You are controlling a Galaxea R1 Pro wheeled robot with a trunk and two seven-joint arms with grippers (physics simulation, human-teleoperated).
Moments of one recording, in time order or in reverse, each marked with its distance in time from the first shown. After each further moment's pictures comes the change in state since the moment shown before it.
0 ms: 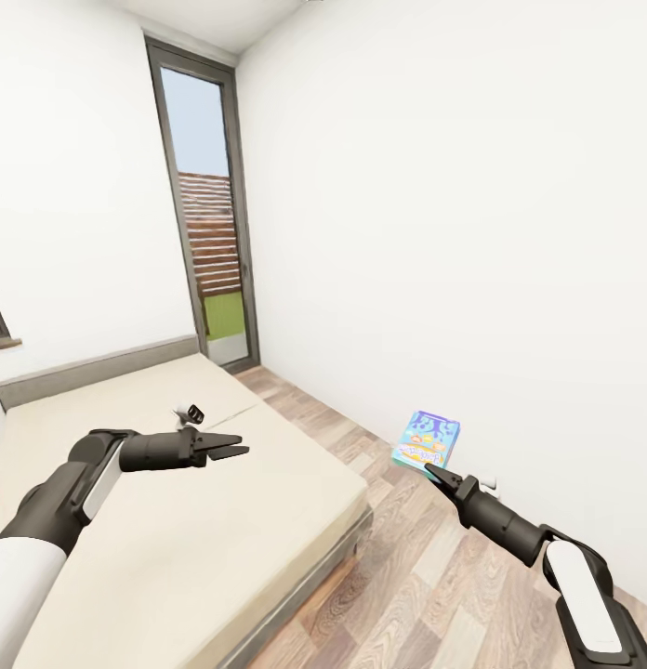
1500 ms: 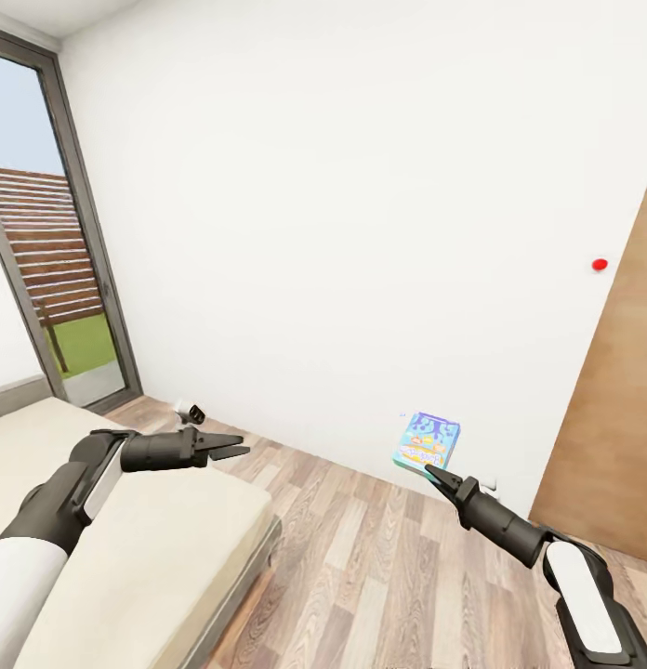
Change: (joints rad) left arm 0.000 -0.003 0.000 0.001 -0.001 -0.002 0.005; right arm 0.000 -0.002 -0.001 0.009 0.000 0.000 0.001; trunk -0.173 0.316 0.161
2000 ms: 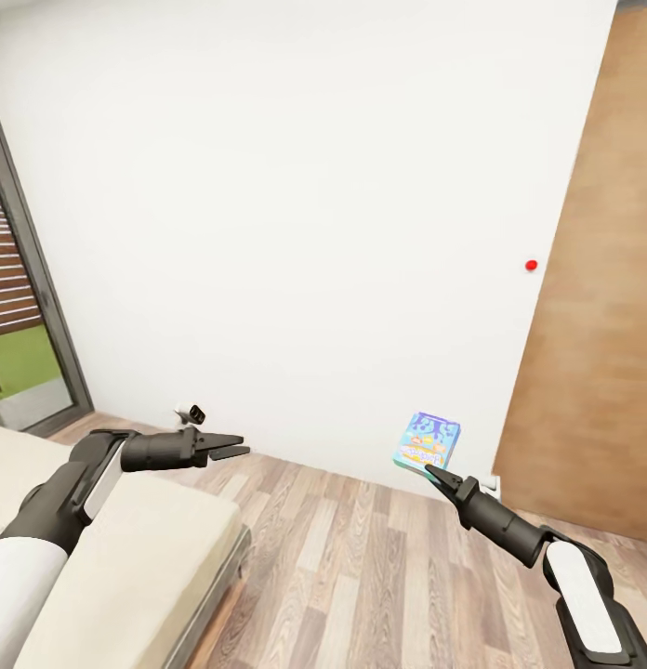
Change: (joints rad) left arm -0.001 0.000 0.000 0.000 -0.001 0.000 0.005; right arm -0.001 0.000 -0.001 0.000 0.000 0.000 0.000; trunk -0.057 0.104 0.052
